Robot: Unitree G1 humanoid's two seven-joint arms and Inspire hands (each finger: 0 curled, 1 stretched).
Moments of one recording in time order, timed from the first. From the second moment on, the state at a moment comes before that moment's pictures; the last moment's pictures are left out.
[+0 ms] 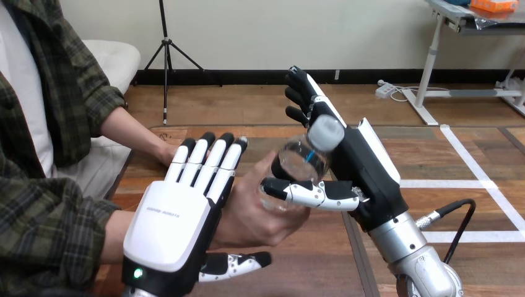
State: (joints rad) left arm 0.20 0.42 -0.30 -0.09 1.06 -0.25 0.57; right arm -0.14 -0.09 0.05 0.25 0.04 -0.62 0.37
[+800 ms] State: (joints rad) left arm 0.14 0.21 -0.37 0.21 0.71 -0.81 0.85; right arm -0.05 -0.03 0.02 0.26 0.04 -0.70 0.21
